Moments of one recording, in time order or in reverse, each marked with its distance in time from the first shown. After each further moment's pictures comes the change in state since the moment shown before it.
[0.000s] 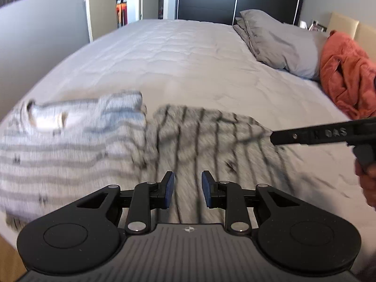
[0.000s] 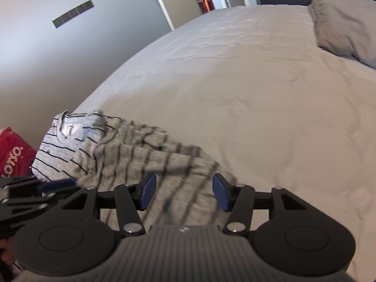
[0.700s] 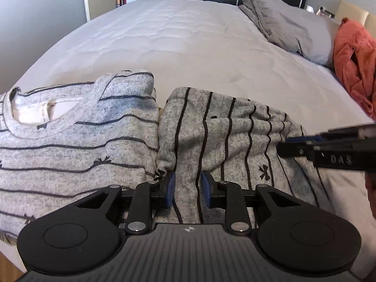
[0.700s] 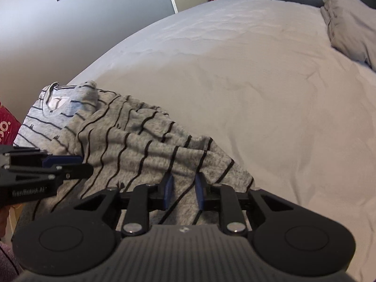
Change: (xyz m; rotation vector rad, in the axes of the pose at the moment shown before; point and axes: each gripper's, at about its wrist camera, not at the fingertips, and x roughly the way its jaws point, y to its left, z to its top) left arm 0.073 0.035 0.024 0.032 0.095 0.035; right arm 0.065 0.019 0.001 -0.095 0.060 -0.030
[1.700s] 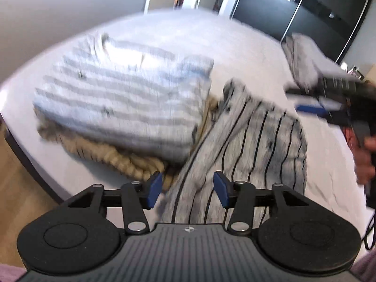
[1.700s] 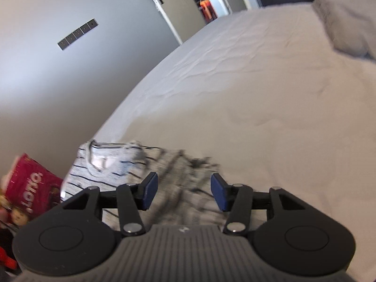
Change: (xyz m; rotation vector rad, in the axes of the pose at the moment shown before) left arm -0.133 0.006 -0.086 -0.343 -0.117 0.055; right arm -0.077 0.017 0.032 0.153 -0.135 0.081
